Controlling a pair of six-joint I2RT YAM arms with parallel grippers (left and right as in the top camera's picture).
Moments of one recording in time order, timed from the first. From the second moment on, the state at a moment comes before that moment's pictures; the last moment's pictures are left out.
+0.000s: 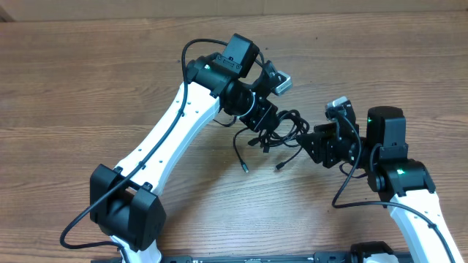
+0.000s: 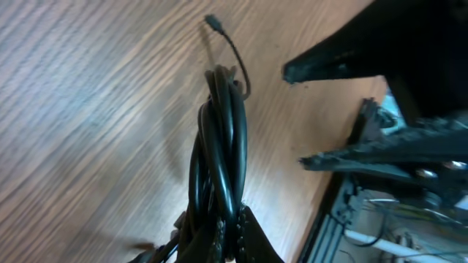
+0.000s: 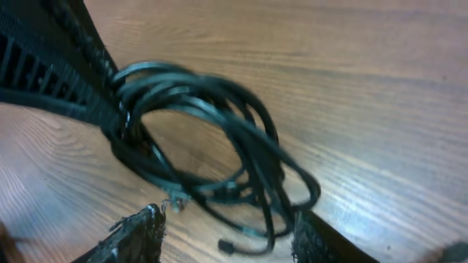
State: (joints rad) left arm -0.54 1.87 1.75 -1.10 0.66 0.17; right arm 0.09 1.06 0.76 -0.49 -0.59 -0.10
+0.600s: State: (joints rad) left arm -0.54 1.87 1.75 -1.10 0.85 0.17; right arm 0.09 1.06 0.76 -0.38 -0.59 -0.18
